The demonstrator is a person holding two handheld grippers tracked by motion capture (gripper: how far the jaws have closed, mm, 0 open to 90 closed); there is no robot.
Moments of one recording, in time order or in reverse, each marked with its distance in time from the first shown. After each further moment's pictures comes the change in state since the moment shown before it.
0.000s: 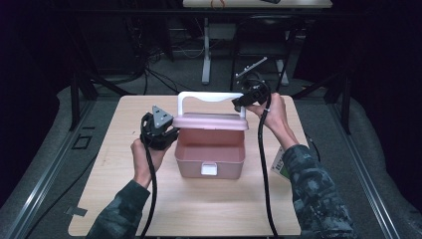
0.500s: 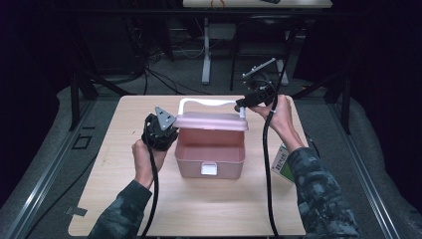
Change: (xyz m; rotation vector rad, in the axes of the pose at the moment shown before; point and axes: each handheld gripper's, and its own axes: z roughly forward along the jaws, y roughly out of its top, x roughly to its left) left arm -0.008 0.000 0.002 0.022 0.083 0.055; right arm -0.008 -0.011 -0.011 -0.022 -0.012 0.032
